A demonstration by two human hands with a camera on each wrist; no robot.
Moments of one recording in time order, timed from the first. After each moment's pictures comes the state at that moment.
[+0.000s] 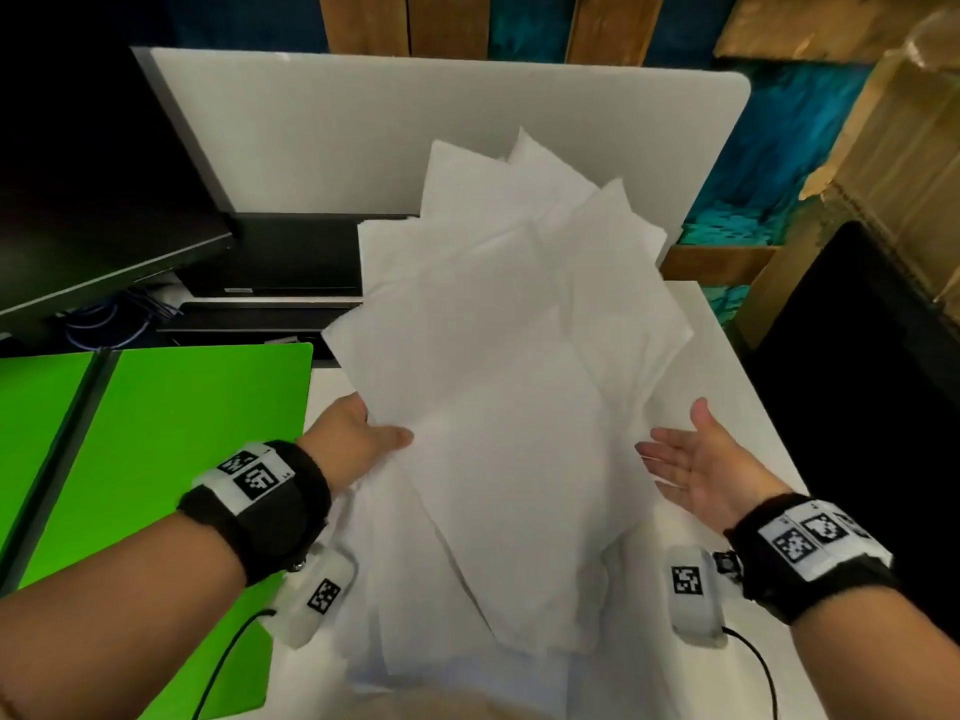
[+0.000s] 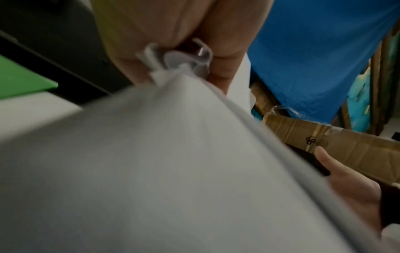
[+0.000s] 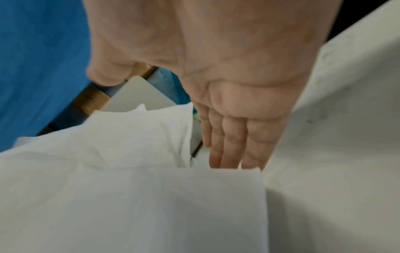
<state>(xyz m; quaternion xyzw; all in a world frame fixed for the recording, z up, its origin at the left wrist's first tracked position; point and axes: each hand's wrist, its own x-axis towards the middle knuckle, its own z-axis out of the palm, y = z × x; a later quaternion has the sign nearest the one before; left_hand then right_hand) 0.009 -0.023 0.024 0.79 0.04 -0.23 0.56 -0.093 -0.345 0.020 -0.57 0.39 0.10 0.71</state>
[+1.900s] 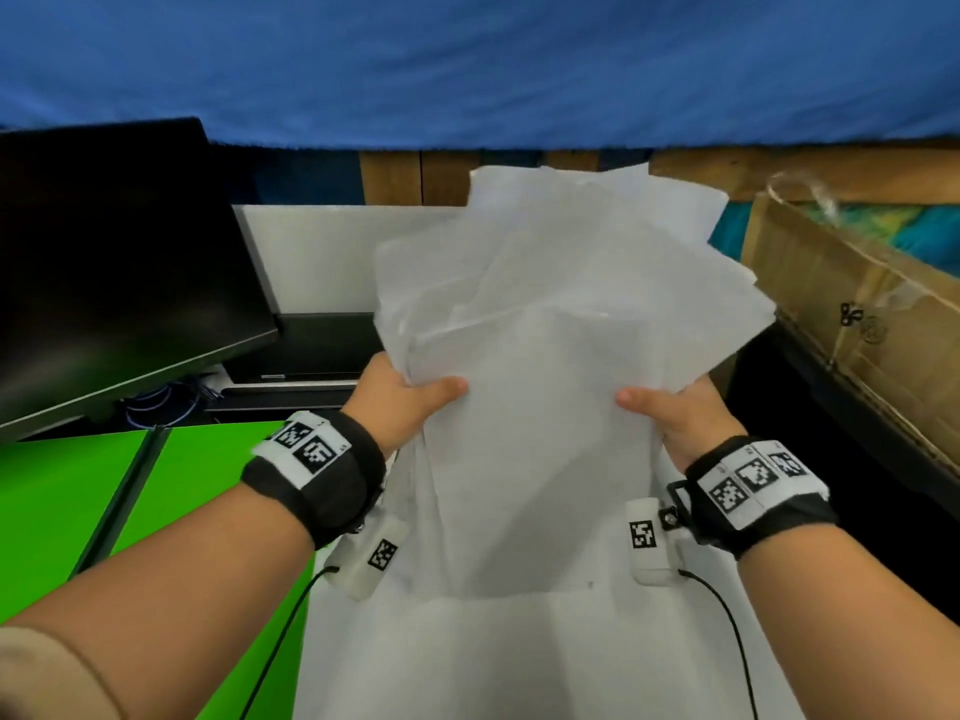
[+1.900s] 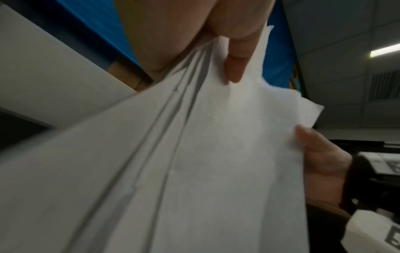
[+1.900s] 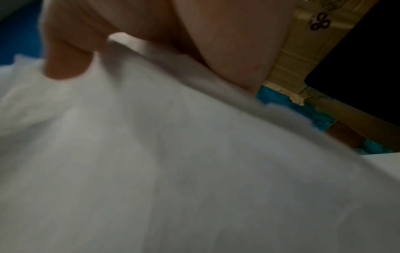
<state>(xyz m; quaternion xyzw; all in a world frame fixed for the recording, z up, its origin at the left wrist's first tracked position) -0.009 -0.051 0.141 0.70 -0.16 -0.05 0.69 -0.090 -0.294 0.139 -0.65 0.15 -0.17 0.73</state>
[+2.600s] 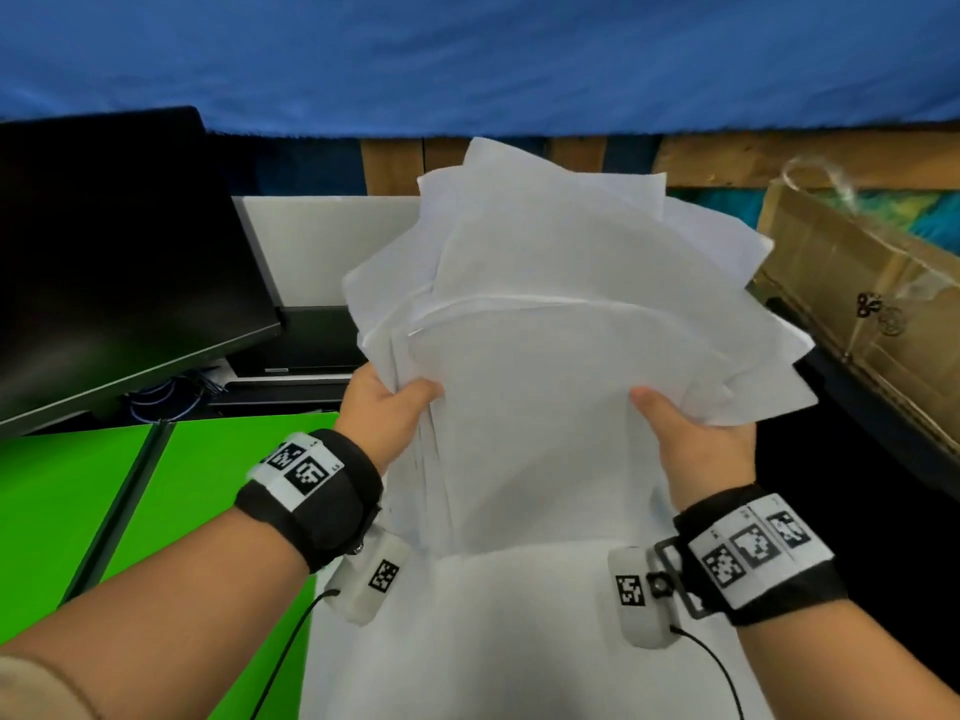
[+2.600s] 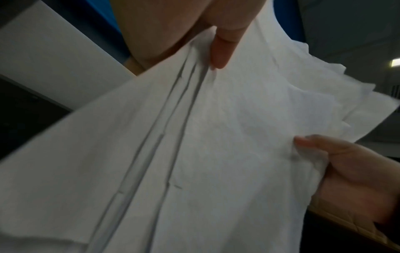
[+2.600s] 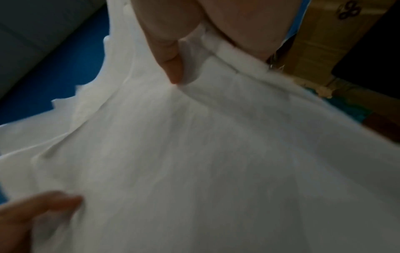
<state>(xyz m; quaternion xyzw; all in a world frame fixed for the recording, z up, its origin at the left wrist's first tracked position) -0.010 -0.045 0.122 0.70 -0.13 0.01 0.71 -0.112 -0.270 0.124 -0.62 0.16 -0.34 0.69</state>
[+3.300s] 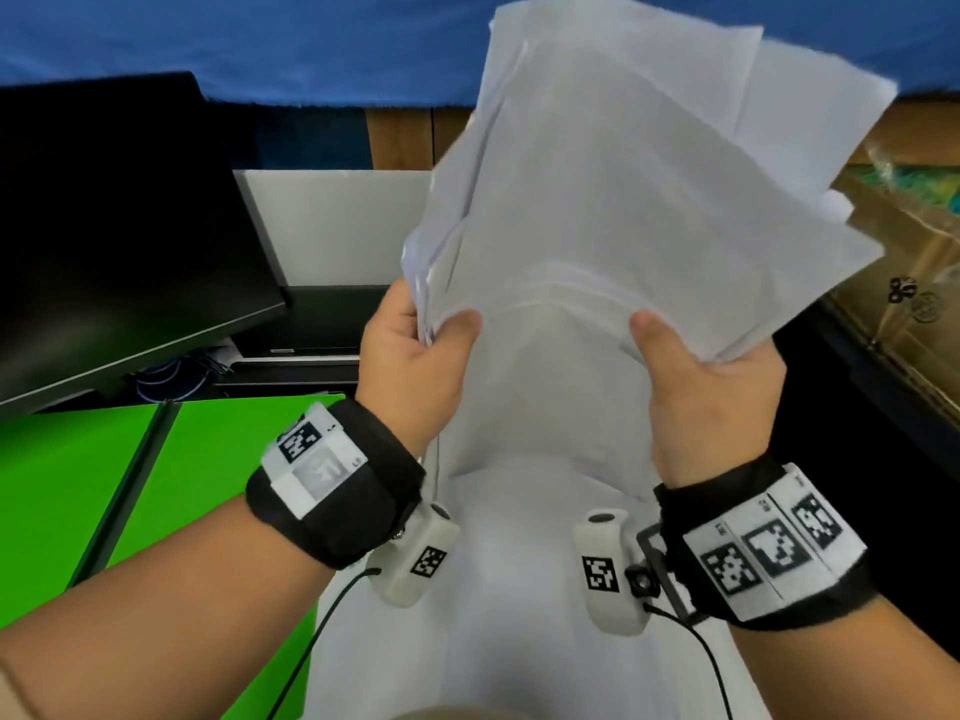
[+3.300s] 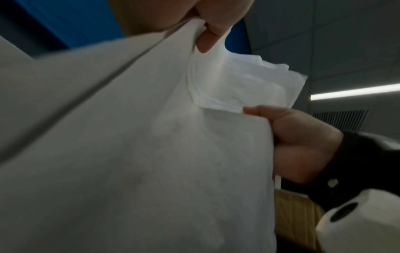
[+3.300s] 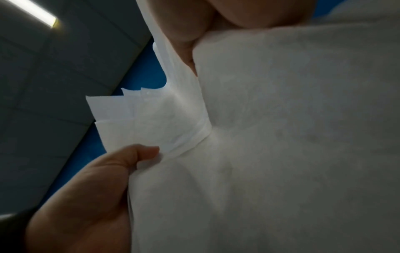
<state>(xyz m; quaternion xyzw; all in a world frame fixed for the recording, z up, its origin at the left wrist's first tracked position) -0.031 -0.071 0.164 0.61 -0.19 0.10 0.77 -0.103 -0.227 0.171 -0.63 0.10 -0.44 0.63</state>
